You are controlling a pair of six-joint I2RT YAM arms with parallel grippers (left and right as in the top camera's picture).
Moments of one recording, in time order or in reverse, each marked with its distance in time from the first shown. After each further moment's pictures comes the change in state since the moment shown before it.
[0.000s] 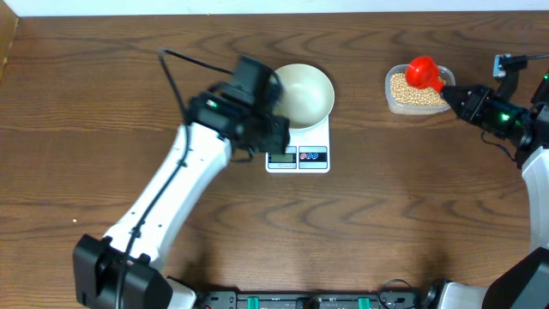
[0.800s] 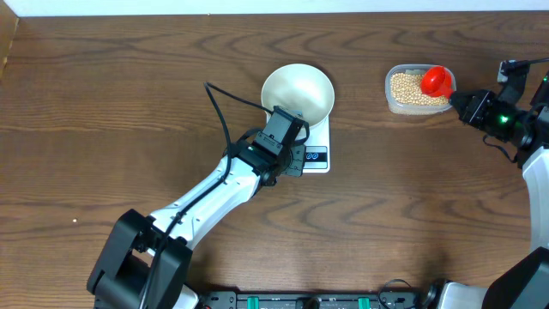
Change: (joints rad) left arm -0.146 0.035 -0.400 0.581 -0.197 -0.108; right arm -0.003 0.000 0.000 -0.044 0.178 -0.039
